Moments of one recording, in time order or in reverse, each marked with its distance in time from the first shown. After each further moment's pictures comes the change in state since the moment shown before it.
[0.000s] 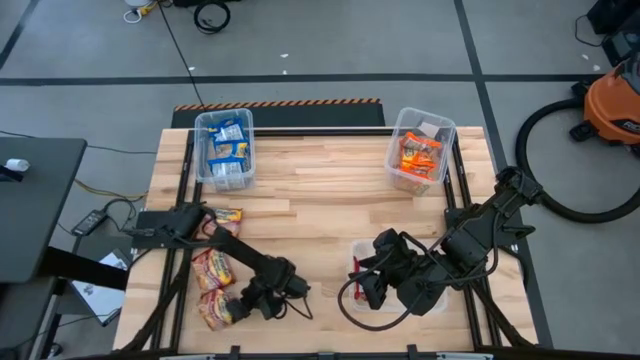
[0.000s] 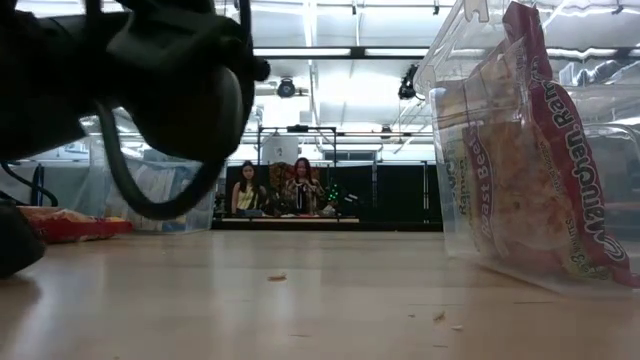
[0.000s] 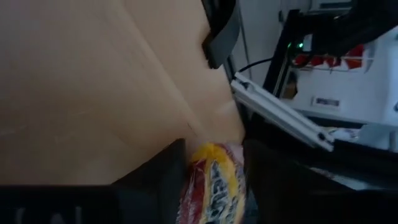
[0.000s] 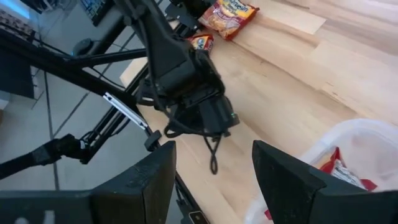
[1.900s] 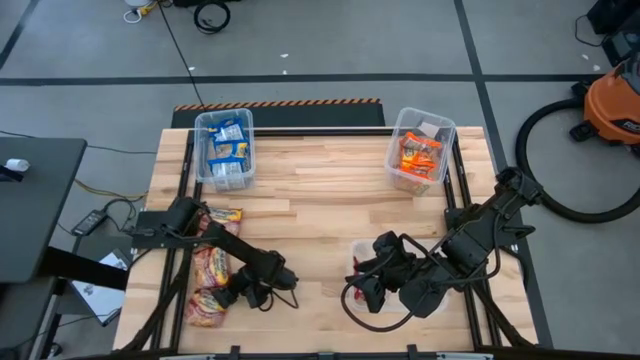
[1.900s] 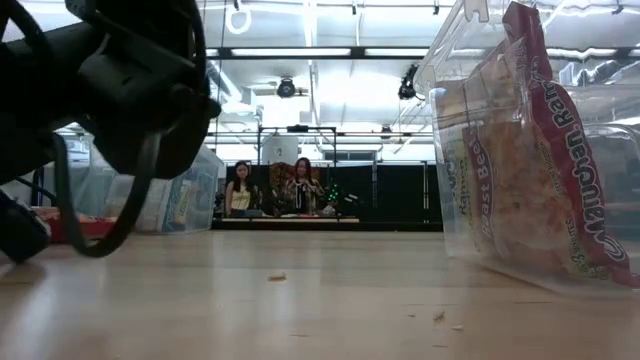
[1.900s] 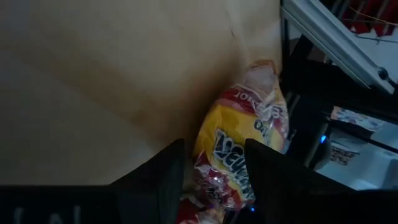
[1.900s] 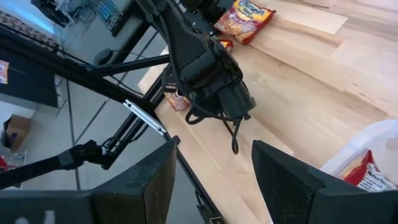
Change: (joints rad) left arm 0.011 -0.079 -0.132 -0.117 -0.200 0.084; right arm 0.007 0.000 -0.011 0.091 0.020 0.001
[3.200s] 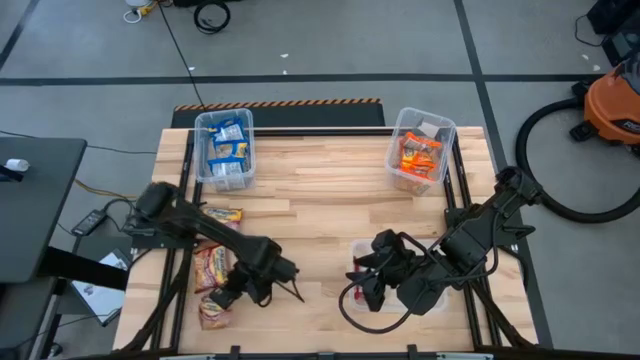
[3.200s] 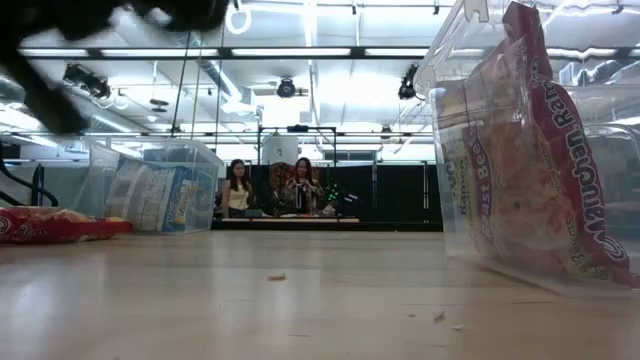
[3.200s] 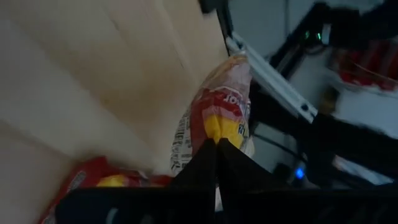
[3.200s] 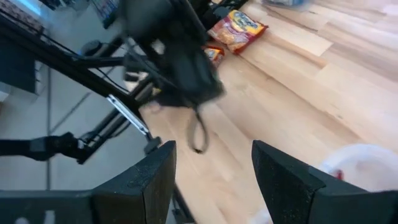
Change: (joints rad) left arm 0.023 -0.227 0.095 -0.097 0.003 -0.244; right arm -0.010 -0.002 0.003 -0.035 0.015 -0.114
